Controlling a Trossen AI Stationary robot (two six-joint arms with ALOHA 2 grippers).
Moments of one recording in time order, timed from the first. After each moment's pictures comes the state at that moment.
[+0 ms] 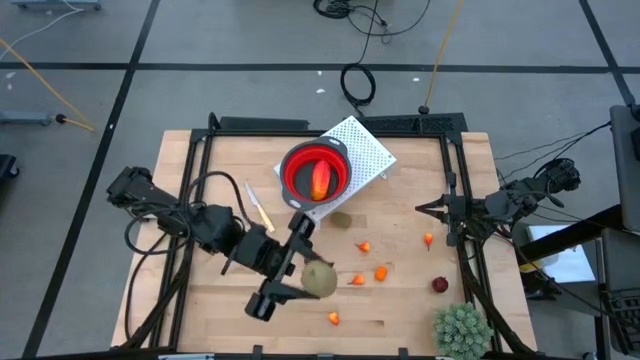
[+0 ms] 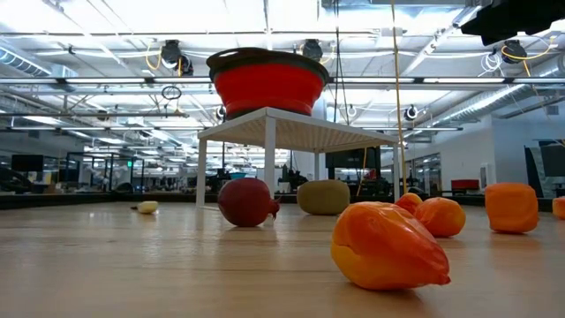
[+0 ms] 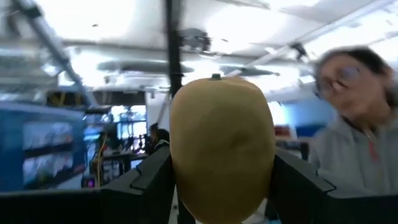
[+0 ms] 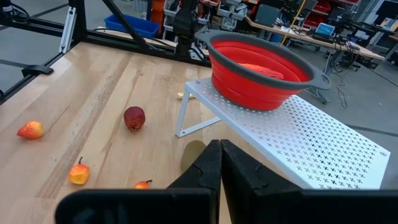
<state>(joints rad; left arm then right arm) -0.46 1.59 1.51 0.55 0.00 0.07 0.49 0.35 0.56 -0.53 0.57 -0.04</state>
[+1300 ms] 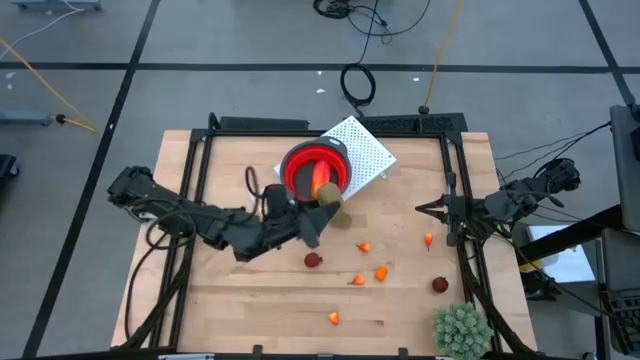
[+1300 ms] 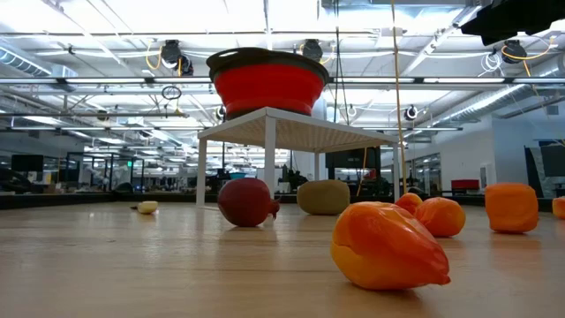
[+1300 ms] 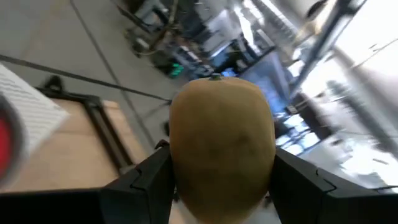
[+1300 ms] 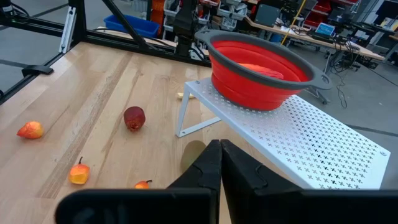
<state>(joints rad) -0.41 1.59 1.51 0.14 -0.91 -0.85 0.49 0.35 0.56 -0.53 0.57 -0.04</state>
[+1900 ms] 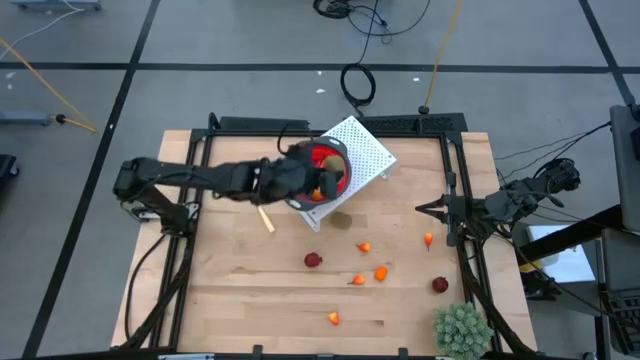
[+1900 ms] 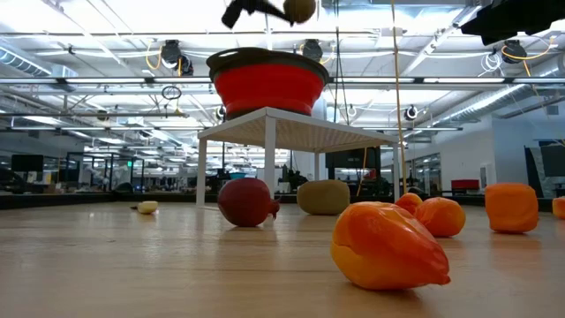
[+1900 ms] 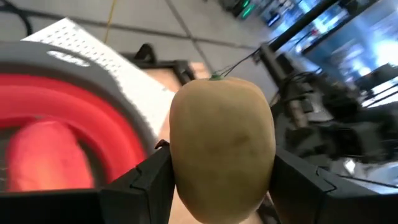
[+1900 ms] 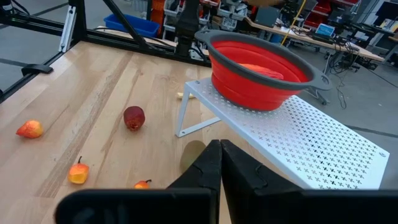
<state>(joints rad) -0.05 1.59 1.51 -0.34 -0.49 -0.98 0.49 0.35 0.56 -0.53 0.57 -0.05</state>
